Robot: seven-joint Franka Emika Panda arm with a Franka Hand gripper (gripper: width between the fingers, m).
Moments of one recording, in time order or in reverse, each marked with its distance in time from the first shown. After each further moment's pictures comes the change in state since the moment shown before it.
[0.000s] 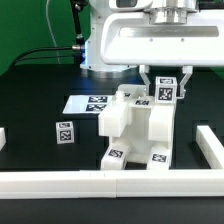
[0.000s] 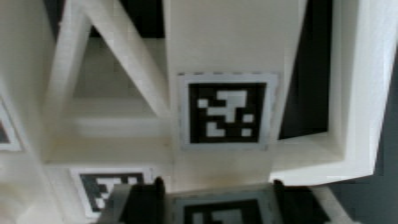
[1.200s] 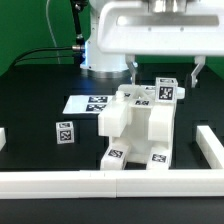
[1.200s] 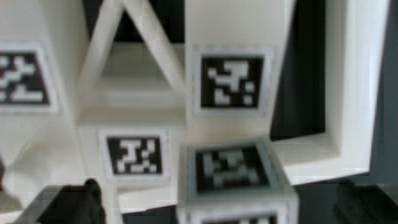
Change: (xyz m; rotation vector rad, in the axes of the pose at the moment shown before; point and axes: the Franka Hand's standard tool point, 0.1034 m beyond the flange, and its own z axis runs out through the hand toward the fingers) arm 0.011 0.006 -0.020 -0.022 -0.166 -0.001
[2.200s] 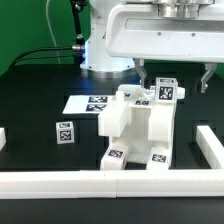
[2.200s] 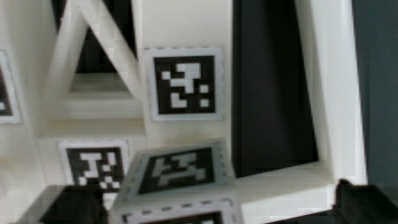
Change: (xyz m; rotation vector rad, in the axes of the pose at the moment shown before) arm 0.002 -0.017 0.010 -0.010 -0.101 0.065
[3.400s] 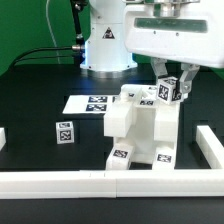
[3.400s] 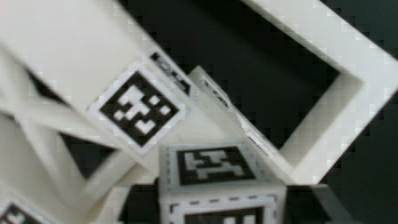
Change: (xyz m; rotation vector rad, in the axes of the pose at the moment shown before) arm 0.002 0.000 -0.001 0.060 -0.031 0.776
